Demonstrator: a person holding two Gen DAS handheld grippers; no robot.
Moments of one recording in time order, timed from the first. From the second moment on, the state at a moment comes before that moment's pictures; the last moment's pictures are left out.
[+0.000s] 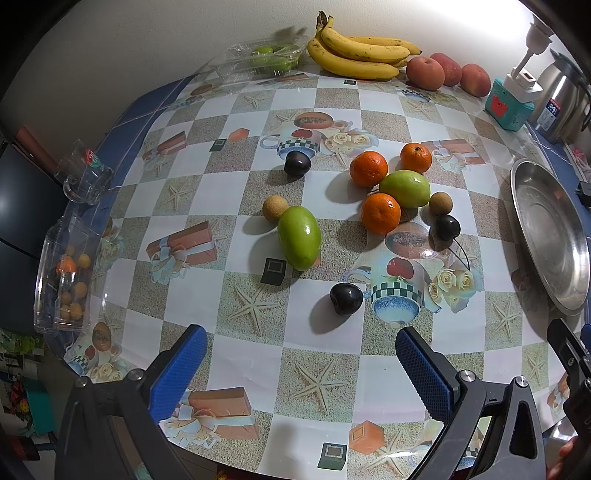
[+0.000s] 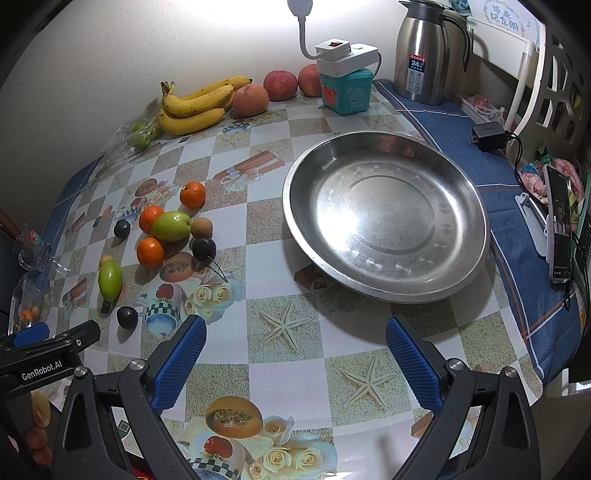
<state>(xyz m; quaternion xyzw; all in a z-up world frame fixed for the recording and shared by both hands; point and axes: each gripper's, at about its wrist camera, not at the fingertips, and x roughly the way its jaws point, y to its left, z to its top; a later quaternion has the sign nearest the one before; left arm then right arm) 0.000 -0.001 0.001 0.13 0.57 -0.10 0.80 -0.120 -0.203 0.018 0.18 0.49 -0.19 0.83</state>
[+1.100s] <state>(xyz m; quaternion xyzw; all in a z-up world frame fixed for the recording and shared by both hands) 0.003 0.004 0.015 0.08 0.54 -0.14 0.83 -0.111 -0.184 0.032 0.17 0.46 -0.13 0.86</state>
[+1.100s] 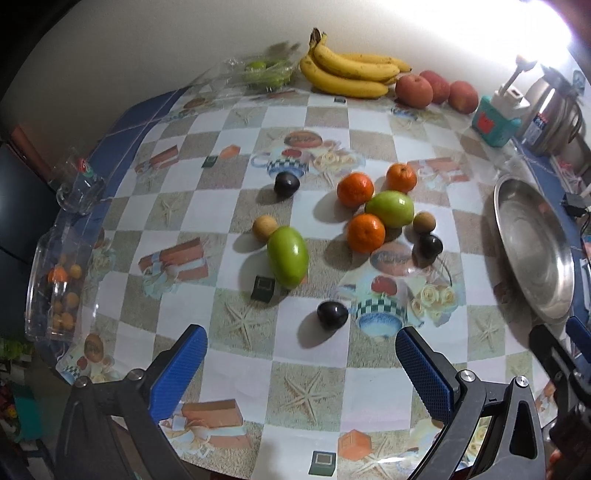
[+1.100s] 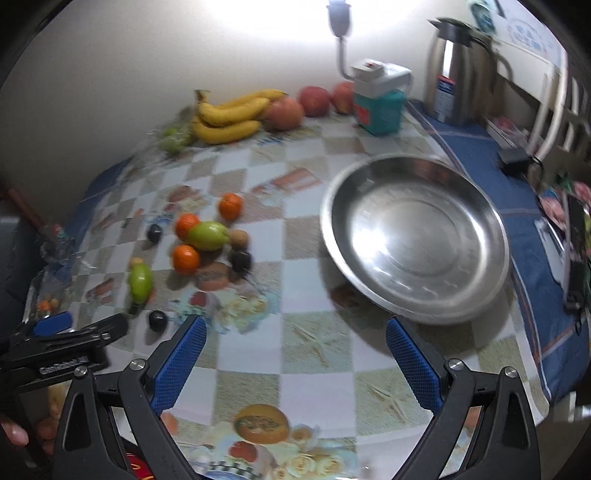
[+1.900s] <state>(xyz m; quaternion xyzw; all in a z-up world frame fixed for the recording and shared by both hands) 0.062 0.017 -0.005 0.00 0.59 -0.04 0.81 -0.023 -0.180 0.020 0.17 0.50 -0.09 0.85</state>
